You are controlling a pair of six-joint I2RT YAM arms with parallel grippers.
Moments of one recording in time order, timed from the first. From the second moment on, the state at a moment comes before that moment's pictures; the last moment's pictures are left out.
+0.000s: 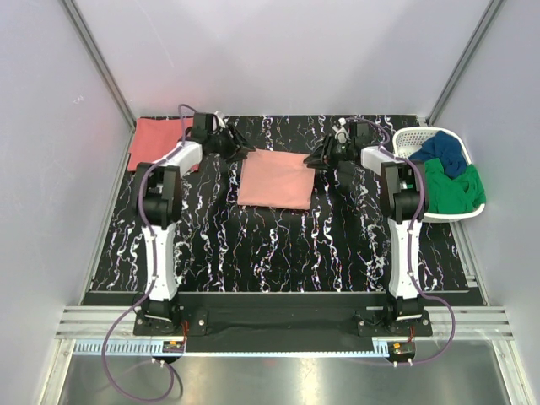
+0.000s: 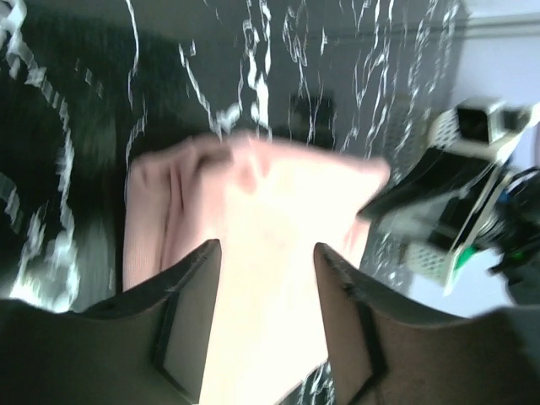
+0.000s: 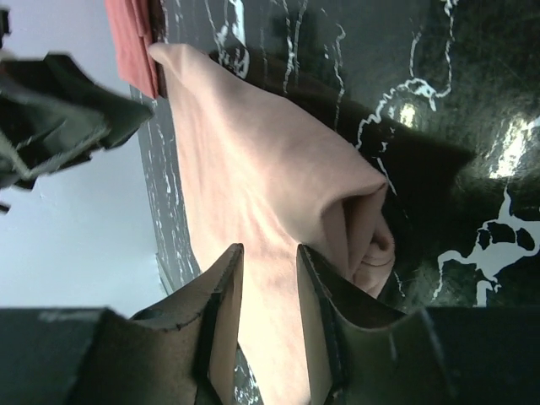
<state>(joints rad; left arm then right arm) -0.14 2.33 1.79 -0.16 0.62 -0.78 0.12 2.40 1.75 -0.12 -0.86 0.66</state>
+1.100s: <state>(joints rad) -0.16 2.20 1.62 -0.40 0.49 -0.37 0.05 2.29 1.70 -0.13 -0.76 0.66</state>
